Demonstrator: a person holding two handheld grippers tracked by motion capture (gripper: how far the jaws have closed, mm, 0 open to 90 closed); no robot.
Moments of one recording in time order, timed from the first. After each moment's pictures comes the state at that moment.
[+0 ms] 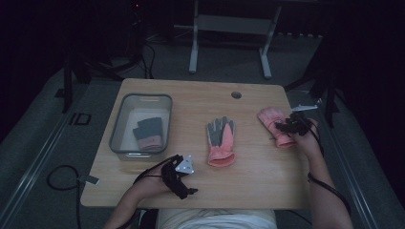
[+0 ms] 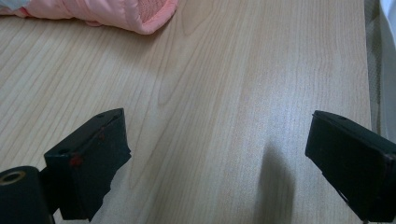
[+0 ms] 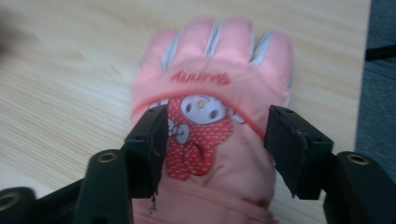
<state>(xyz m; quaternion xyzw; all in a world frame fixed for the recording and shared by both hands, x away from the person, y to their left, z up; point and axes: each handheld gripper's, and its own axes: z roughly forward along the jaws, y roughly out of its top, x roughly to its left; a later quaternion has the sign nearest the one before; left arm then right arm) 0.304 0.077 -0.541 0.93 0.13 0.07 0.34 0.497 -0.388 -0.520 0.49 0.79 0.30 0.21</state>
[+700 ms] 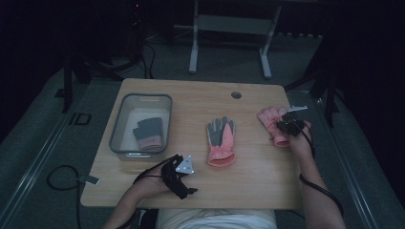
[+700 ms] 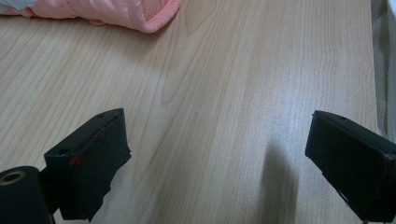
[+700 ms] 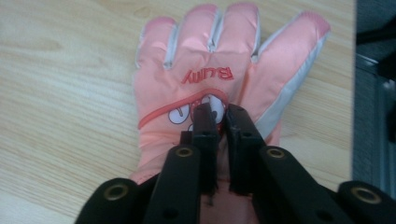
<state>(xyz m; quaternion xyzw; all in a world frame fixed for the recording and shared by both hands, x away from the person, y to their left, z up) 0.304 0.077 -0.541 0.93 0.12 0.07 0.34 0.493 -0.359 -0.517 0.51 0.78 0.25 0.25</state>
